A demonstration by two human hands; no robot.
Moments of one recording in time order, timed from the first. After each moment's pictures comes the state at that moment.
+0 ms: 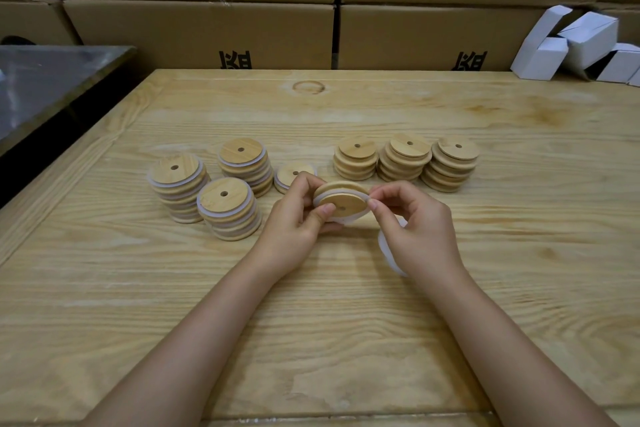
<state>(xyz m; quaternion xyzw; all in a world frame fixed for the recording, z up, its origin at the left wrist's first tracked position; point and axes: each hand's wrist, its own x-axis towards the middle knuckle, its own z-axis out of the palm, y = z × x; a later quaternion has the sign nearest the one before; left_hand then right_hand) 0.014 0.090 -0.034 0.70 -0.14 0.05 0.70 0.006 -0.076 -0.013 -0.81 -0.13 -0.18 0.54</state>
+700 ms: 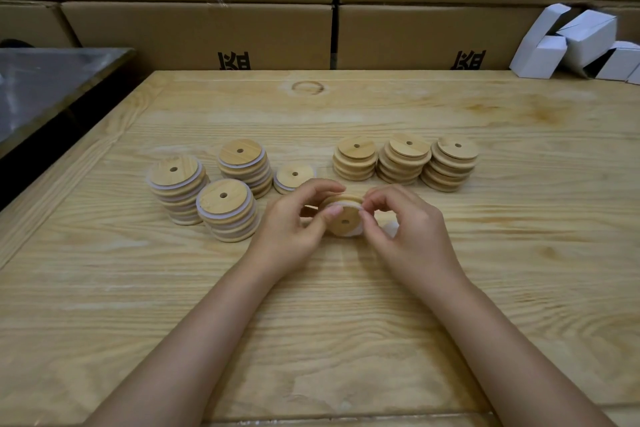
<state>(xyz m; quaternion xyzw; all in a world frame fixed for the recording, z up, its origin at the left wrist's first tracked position) 0.014 0.095 -0.032 0.79 -0.18 0.17 0.56 0.001 -0.075 -0.012 -0.86 -0.22 -0.25 0.40</state>
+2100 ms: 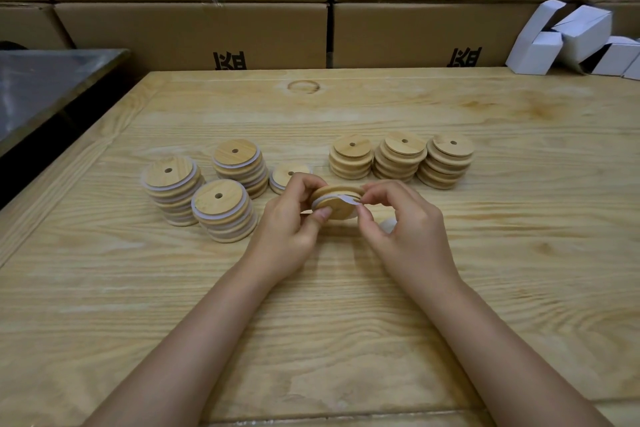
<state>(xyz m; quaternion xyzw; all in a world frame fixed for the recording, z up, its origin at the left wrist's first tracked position) 0.015 0.096 -0.037 0.81 -0.19 0.18 0.52 -0.003 -0.072 -0.012 -0.85 -0.19 -0.29 0.40</state>
